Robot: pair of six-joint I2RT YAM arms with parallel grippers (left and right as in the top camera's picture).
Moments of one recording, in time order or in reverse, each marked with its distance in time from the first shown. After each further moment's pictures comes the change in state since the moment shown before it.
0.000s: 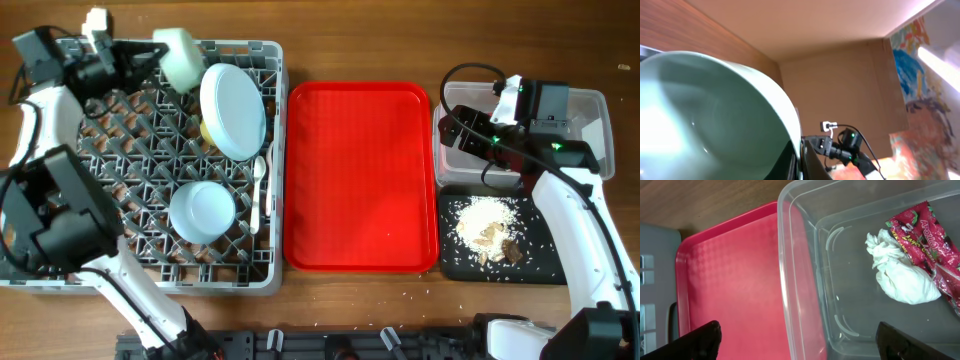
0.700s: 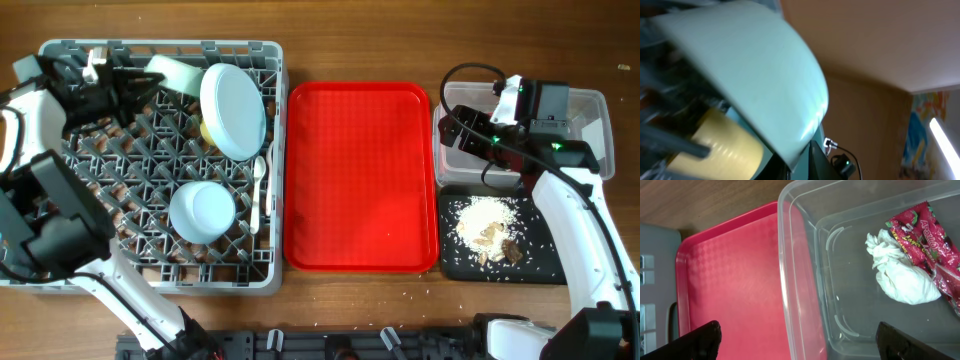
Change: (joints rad) left arm 0.079 -0.003 0.021 -0.578 -0.244 0.128; right arm 0.000 0.000 0.000 0.000 0.000 0.000
